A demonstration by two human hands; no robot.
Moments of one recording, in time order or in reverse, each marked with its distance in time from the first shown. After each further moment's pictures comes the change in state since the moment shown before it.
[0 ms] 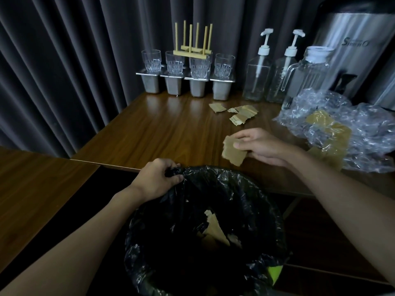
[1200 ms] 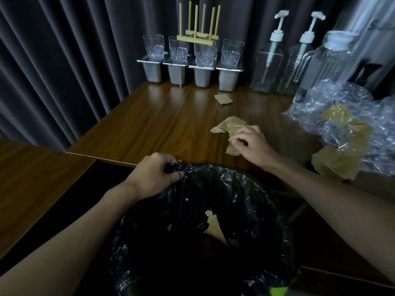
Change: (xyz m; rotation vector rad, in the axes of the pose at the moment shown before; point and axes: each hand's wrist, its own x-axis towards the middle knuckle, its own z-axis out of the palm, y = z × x) left_hand 0.007 -0.002 -0.001 -0.008 -0.006 0.015; right_hand 0.055 0.059 0.011 -0.708 0.338 -0.401
